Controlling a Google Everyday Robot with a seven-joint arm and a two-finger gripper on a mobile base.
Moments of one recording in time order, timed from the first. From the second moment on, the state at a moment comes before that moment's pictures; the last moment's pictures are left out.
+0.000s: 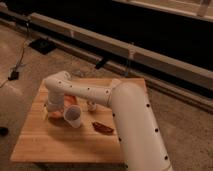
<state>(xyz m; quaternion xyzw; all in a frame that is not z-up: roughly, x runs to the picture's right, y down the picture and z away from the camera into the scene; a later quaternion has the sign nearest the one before) -0.307 0.157 0.824 -0.08 -0.47 -0.74 0.48</state>
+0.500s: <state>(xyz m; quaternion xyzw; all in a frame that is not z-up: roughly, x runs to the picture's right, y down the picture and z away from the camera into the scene) -0.307 0.172 0.811 -0.07 -0.49 -0.75 0.43</state>
